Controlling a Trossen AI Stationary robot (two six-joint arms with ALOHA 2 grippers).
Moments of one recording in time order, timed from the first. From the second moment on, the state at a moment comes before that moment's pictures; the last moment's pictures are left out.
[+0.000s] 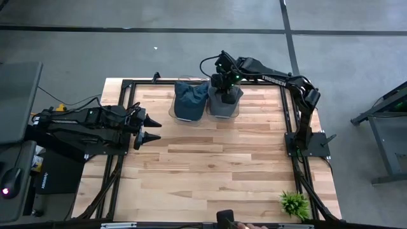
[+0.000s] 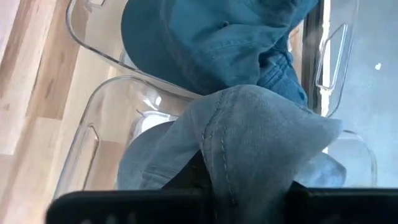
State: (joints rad) left arm -0.05 0.51 0.62 -0.47 -0.01 -0.40; right arm -0.56 1.89 1.72 -0.88 -0.25 -0.63
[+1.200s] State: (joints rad) left arm -0.05 0.51 0.62 -0.50 -0.01 -0.40; right arm -0.53 1.87 1.72 -0.76 0.07 -0.76
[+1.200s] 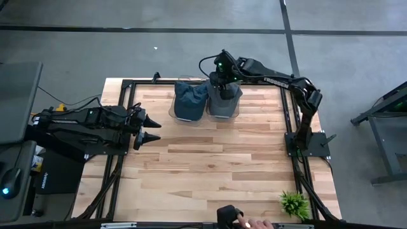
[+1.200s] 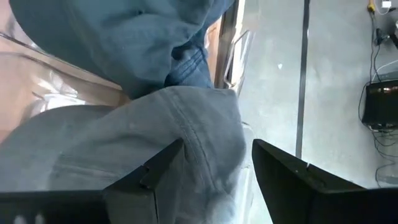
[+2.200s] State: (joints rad) left arm -0.05 0.51 0.62 -0.50 -0.01 -0.38; right arm -0.52 1.70 1.72 -1.14 0.08 0.10
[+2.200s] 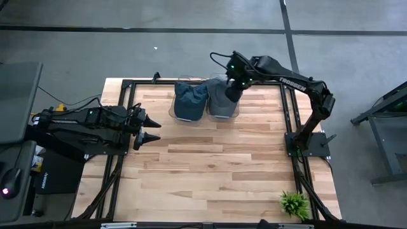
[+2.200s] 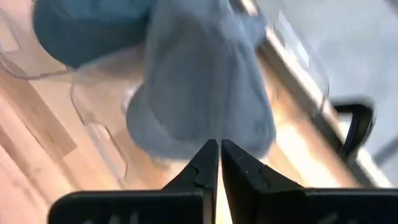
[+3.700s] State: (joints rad) left arm -0.05 0.51 0.62 -0.51 -0.02 -0.36; right arm -0.72 1.82 1.33 -0.67 0.00 0.39
